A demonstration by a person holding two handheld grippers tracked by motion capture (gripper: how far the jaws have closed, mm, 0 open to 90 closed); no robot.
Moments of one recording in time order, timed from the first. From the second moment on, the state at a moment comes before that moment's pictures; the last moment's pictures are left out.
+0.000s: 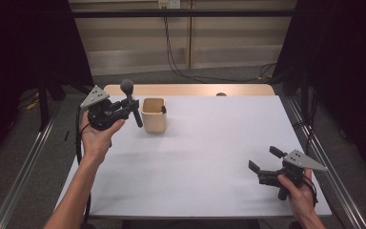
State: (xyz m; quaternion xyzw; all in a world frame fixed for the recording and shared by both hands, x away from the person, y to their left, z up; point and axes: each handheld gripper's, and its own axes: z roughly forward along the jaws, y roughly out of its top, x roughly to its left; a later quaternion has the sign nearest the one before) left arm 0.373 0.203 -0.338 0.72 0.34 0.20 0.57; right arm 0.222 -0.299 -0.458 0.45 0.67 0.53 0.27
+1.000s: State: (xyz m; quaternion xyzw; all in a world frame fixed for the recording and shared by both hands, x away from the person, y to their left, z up) left arm 0.406 0.179 -0.314 0.70 0.33 0.25 0.58; right arm 0.221 -0.300 -0.457 0.44 0.67 0.53 0.28
